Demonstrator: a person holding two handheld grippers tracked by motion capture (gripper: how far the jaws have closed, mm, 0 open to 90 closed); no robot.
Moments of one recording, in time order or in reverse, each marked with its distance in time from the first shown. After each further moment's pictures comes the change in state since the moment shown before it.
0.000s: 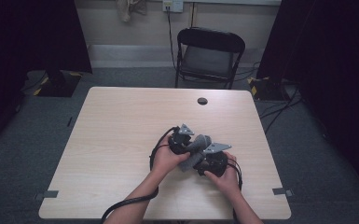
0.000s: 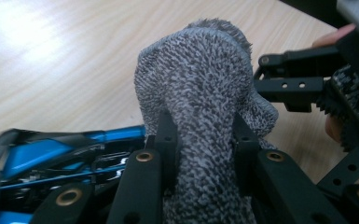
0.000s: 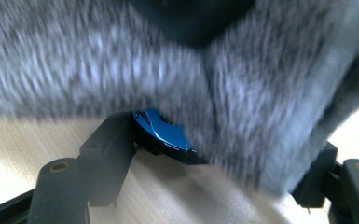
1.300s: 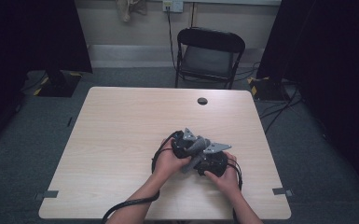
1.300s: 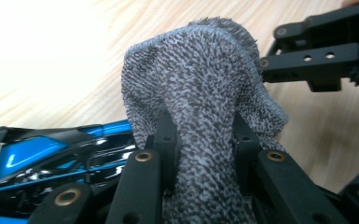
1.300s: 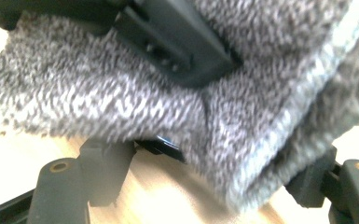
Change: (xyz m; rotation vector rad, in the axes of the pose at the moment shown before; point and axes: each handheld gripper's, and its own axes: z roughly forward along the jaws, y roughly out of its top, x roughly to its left) left arm 0.000 -0.006 0.009 0.019 0.062 0.075; right arm 0.000 0.000 0.000 0.000 -0.001 -0.002
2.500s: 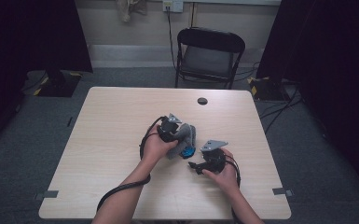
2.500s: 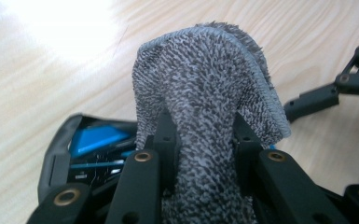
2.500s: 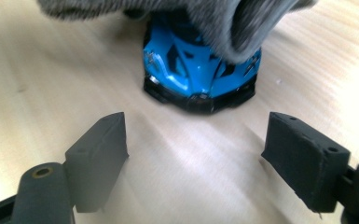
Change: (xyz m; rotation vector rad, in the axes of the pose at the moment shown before) left arm 0.058 0.004 -0.020 0.024 0.079 -0.109; right arm -0.005 0.010 0.011 0.000 0.044 -0.062
